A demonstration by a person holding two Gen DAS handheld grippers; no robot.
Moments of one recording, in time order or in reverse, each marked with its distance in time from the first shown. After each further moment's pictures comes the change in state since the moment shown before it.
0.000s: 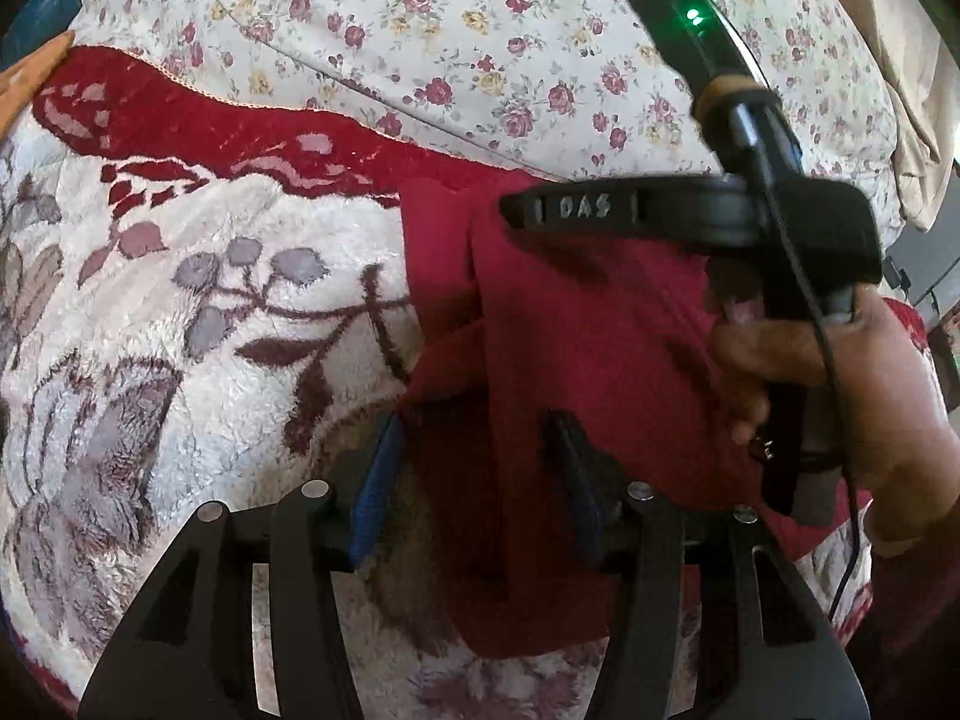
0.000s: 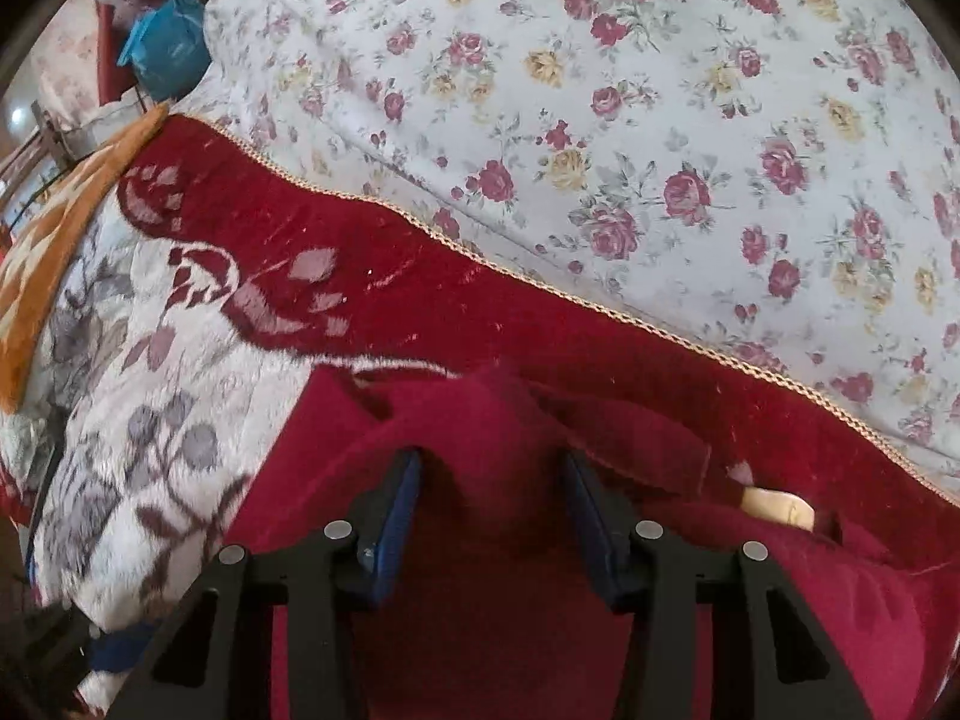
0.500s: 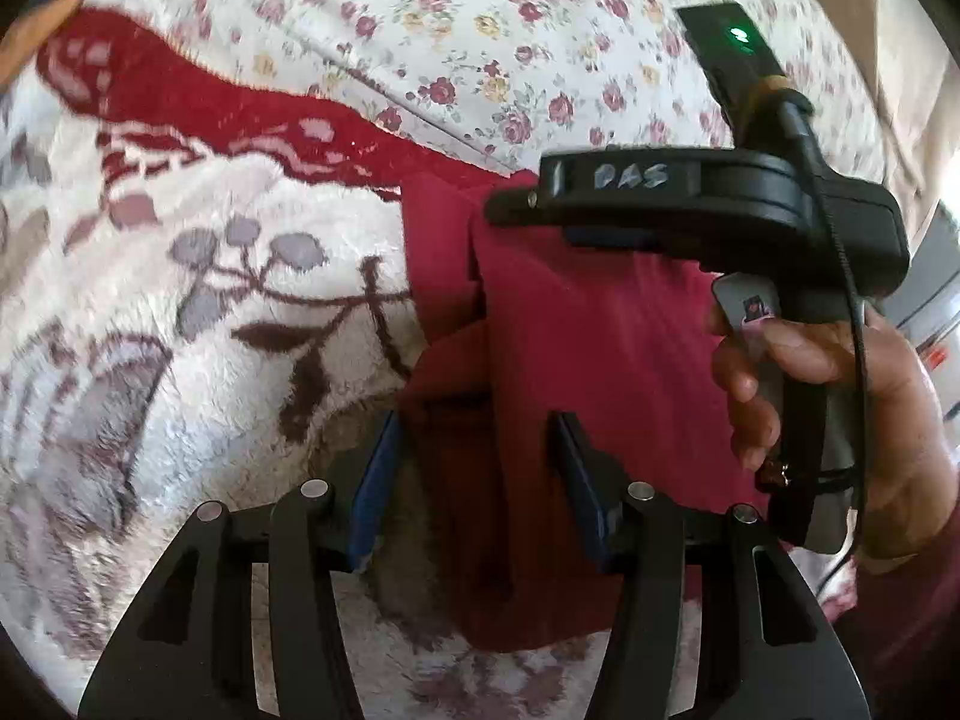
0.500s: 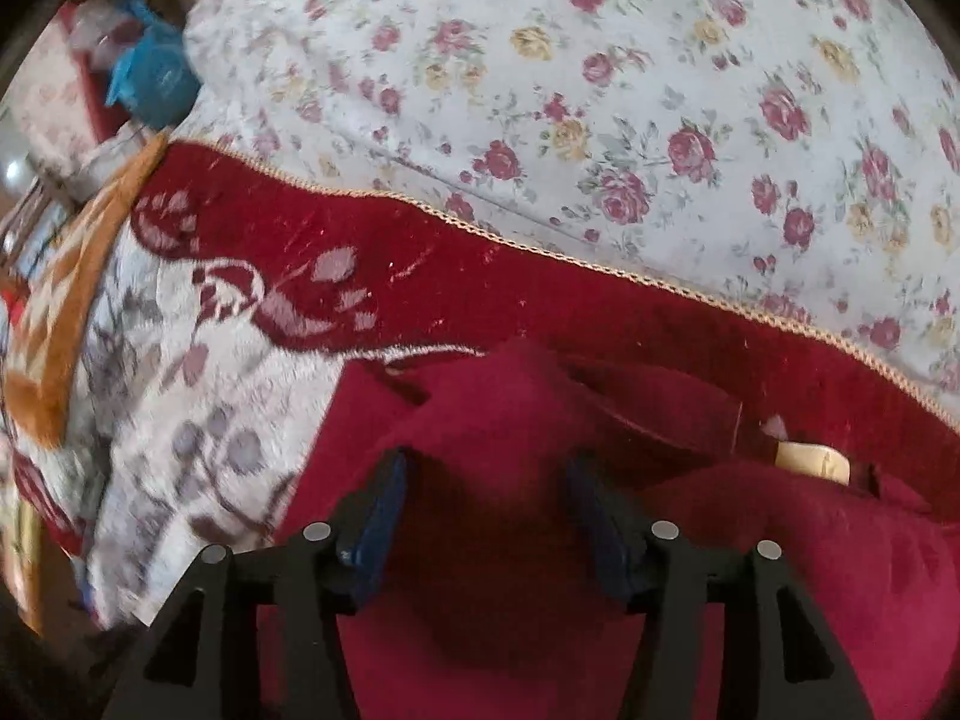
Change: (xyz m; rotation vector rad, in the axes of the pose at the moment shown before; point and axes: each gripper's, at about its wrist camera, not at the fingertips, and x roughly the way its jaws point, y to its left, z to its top) left arm -0.003 0.019 -0.001 -0.104 -0.003 -0.119; right arm -0.005 -0.006 0.001 0.129 0.065 0.111
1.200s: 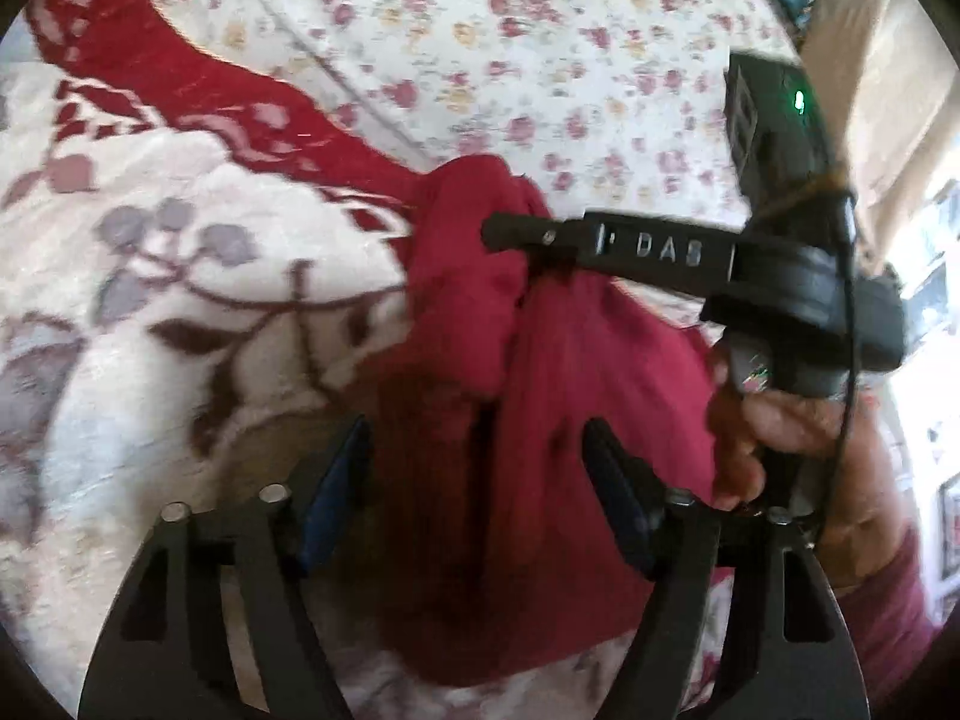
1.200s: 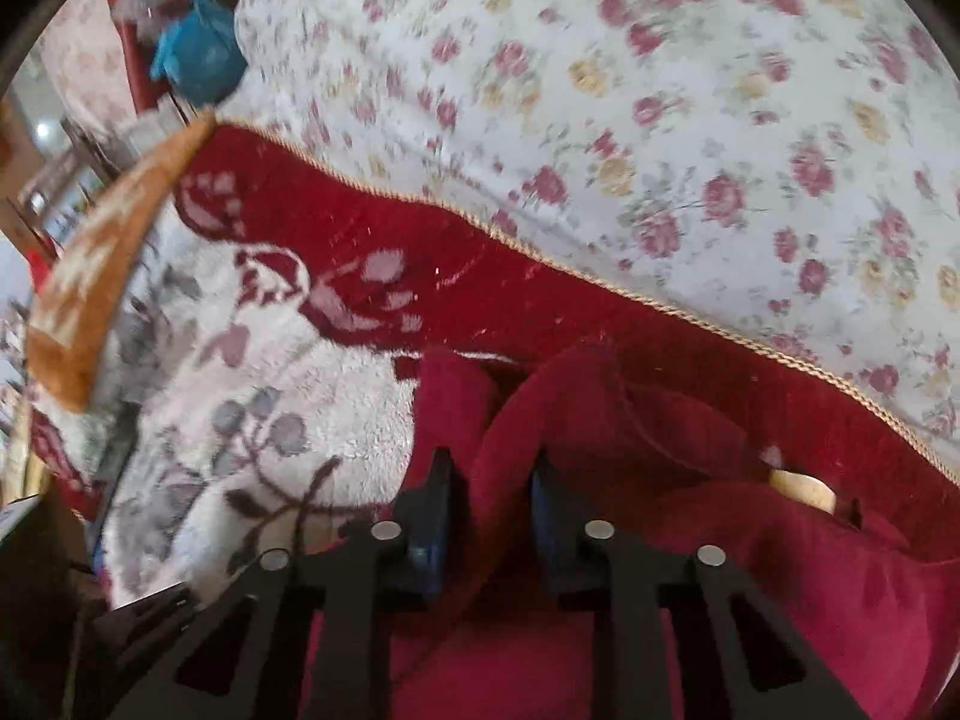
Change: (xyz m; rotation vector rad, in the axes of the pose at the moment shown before) left arm 0.012 -0.007 0.012 -0.084 -0.021 -0.214; right arm -0.026 0.002 -0.005 -0.106 -0.019 0.043
